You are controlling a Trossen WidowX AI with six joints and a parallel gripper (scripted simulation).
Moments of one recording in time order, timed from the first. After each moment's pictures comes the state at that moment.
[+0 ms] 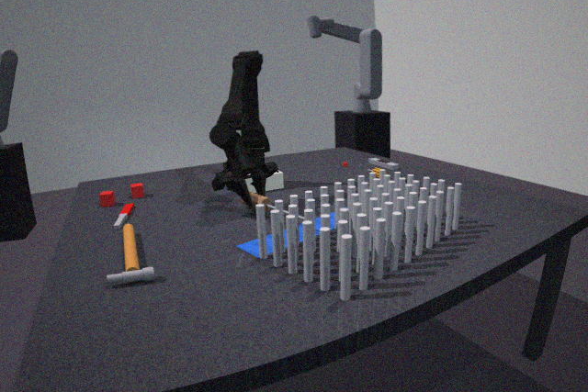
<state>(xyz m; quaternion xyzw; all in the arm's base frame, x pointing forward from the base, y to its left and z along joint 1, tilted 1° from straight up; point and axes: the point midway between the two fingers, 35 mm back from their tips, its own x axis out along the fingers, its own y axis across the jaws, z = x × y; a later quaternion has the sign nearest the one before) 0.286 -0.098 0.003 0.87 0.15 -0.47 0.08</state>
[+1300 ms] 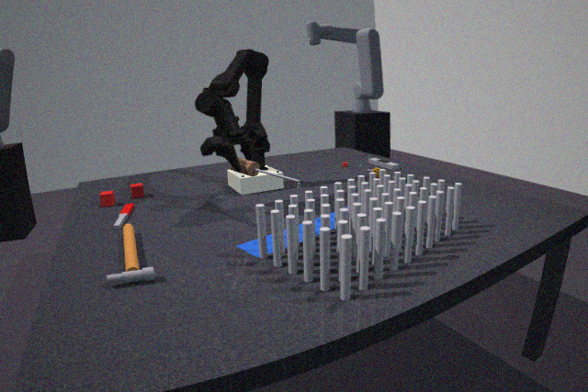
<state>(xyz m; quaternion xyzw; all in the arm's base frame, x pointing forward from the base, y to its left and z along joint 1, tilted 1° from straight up) 0.258 -0.116 0.094 0.87 0.15 -0.47 0.08</state>
